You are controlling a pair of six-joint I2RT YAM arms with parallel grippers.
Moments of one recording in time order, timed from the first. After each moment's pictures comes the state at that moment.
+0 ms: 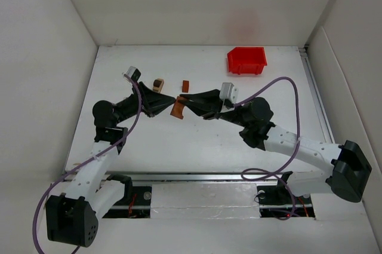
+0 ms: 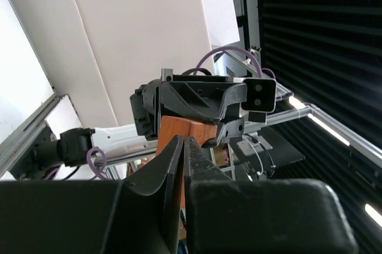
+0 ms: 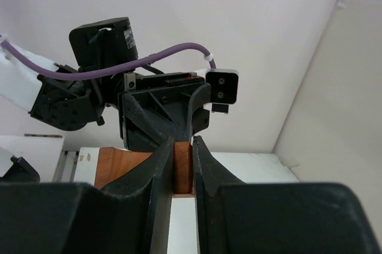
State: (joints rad) left arm -0.19 0.91 0.58 0.76 0.96 -1.83; right arm 0.92 1.27 0.87 0.90 -0.41 -0.08
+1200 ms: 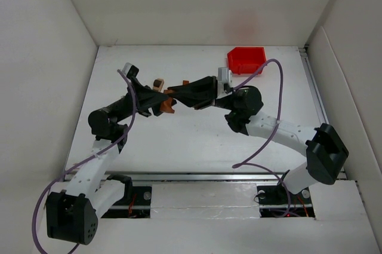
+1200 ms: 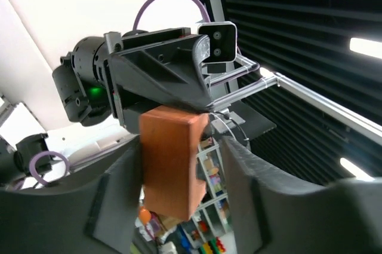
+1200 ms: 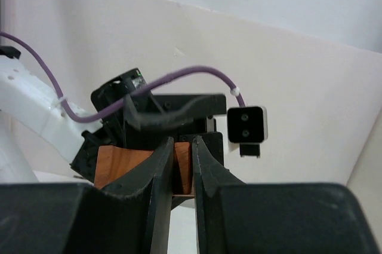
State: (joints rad) left arm -0.19 0.93 0.59 1.10 0.95 -2.06; right arm 0.86 1.52 1.08 1.21 -0.65 0.21
